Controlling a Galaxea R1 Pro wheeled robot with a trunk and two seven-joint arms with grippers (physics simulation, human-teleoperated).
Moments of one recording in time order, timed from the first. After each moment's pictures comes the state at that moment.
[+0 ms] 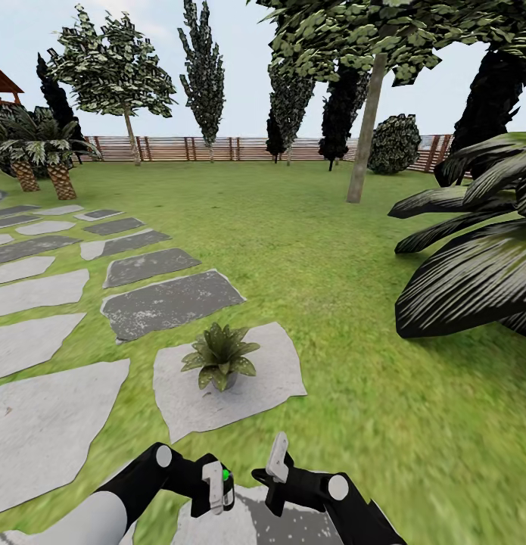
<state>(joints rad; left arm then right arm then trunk) -0.62 0.01 -0.18 -0.40 -0.79 -0.25 -0.91 -0.44 0.17 -0.02 -0.59 0.70 -0.37 0.75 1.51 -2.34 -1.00</state>
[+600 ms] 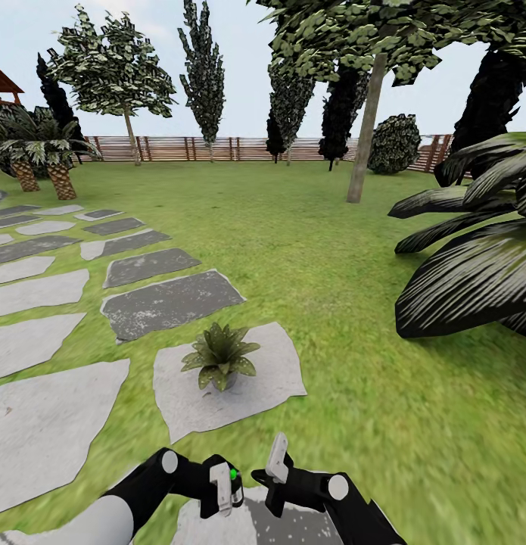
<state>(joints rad) -0.61 -0.02 -0.18 -0.38 -0.78 -0.28 -0.84 -0.44 0.17 -0.02 -0.59 0.70 -0.37 0.76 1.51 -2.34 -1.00</state>
